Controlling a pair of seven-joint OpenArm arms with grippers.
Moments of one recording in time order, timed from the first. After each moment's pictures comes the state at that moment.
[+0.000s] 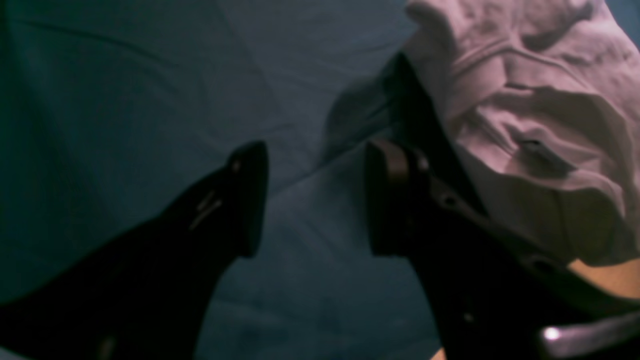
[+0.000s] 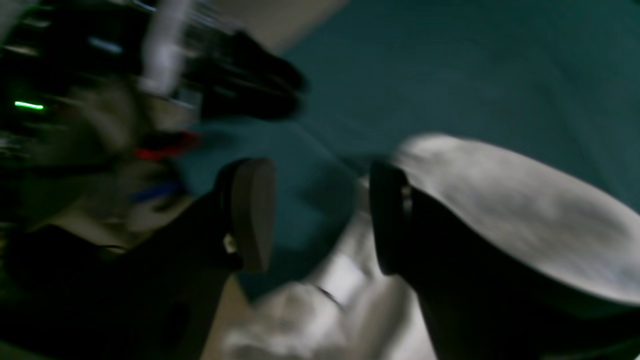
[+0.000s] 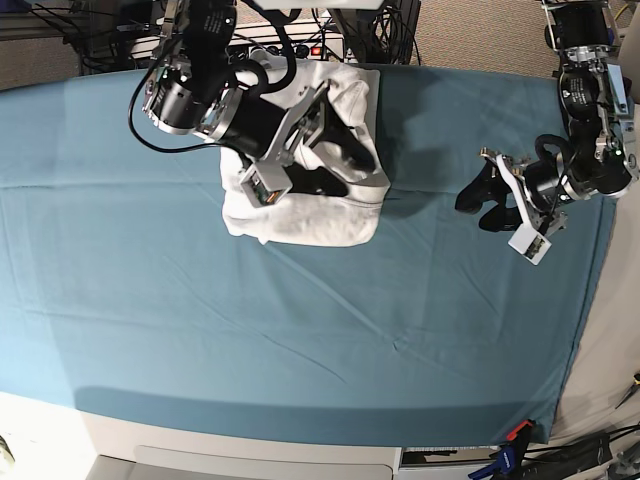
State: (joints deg) left arm 5.1 -20.6 -14.6 102.8 -52.4 -39.0 67.2; right arm -15.9 -4.7 2.6 124.6 37.2 39.8 -65.6
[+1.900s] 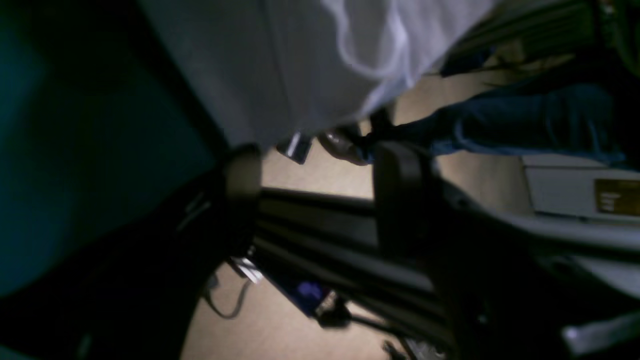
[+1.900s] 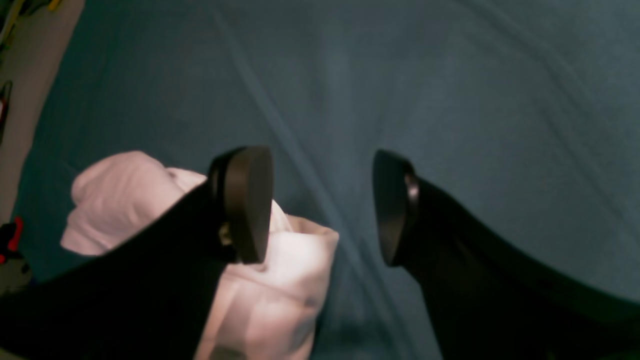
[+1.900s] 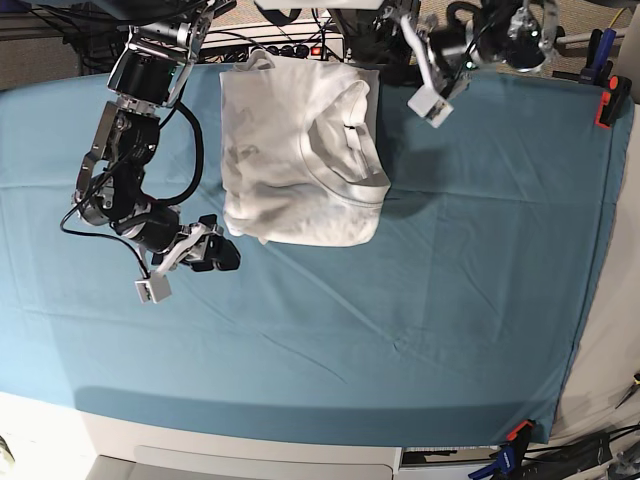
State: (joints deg) left arm 32.7 -10.2 0.6 119.0 -47.9 -28.9 64.8; right arm 10.5 7.8 22.5 87.6 40.3 32.7 -69.3
